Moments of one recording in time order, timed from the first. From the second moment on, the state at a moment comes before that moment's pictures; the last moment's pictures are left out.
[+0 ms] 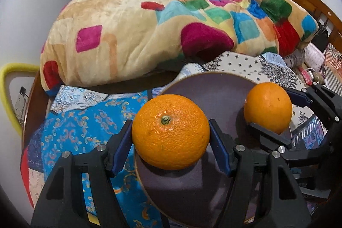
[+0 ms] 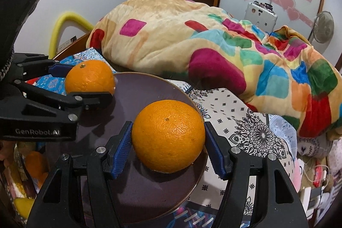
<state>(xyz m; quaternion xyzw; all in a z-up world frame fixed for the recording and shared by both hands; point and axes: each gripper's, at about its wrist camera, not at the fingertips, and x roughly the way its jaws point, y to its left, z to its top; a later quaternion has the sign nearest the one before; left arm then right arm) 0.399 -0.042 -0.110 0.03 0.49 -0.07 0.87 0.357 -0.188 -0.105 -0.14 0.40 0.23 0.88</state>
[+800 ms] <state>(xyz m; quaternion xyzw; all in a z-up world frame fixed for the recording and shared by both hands) 0.346 -0.028 -0.055 0.01 0.42 -0.07 0.91 0.303 -0.214 -0.065 -0.13 0.34 0.21 0.91</state>
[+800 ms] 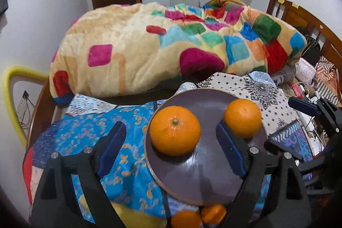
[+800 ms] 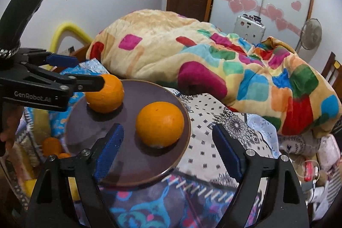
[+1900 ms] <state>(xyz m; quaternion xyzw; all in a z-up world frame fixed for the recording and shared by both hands) 0.135 0.051 -0.121 0.06 0.44 0.00 0.89 0.137 -0.192 -0.116 -0.14 0.36 0.26 0.89</state>
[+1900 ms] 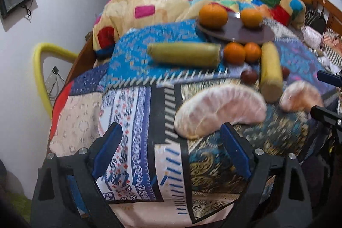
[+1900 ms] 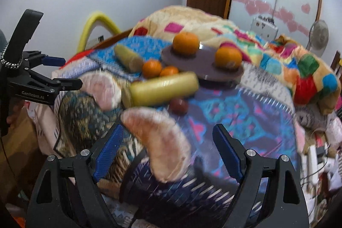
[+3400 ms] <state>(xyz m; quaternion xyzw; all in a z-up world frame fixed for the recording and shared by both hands) 0.140 0.048 -0.113 0.03 0.43 -0.04 0.90 0.143 -0.245 -0.121 -0.08 0.40 0.27 0.87</state>
